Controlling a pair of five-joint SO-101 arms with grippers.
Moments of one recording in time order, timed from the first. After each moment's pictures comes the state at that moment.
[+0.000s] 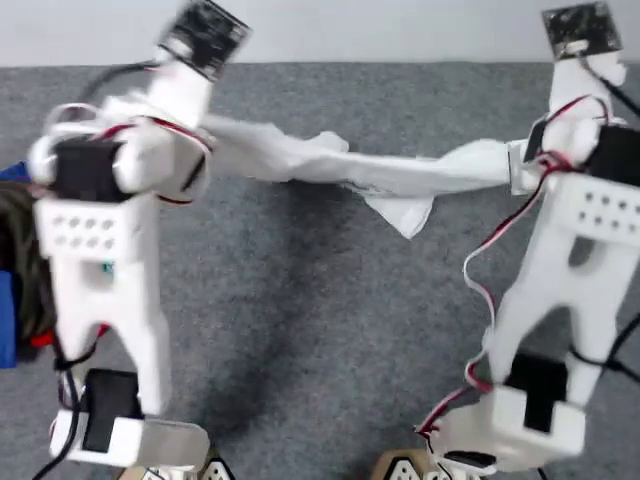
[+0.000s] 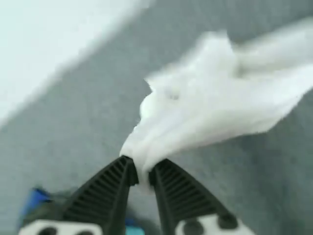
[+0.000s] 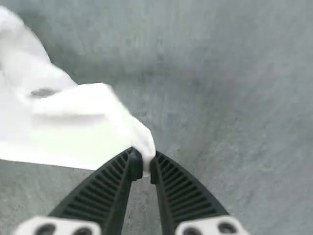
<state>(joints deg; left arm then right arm) 0.8 -2.4 -38.8 98.5 -20.4 12.2 -0.3 -38.8 100.5 19.7</state>
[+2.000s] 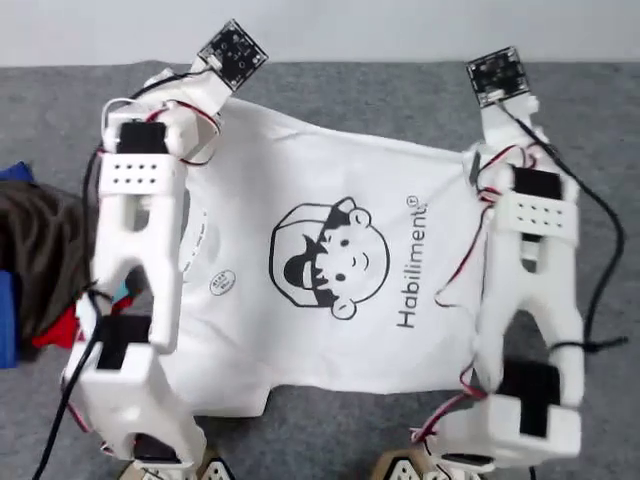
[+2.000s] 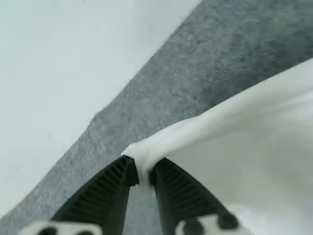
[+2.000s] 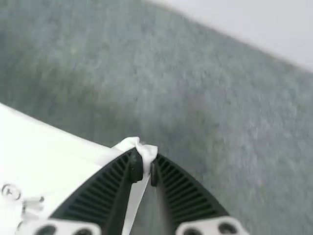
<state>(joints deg) -3.3 19.4 -17.8 51.5 -36.7 7.6 1.8 8.1 37.4 26.9</state>
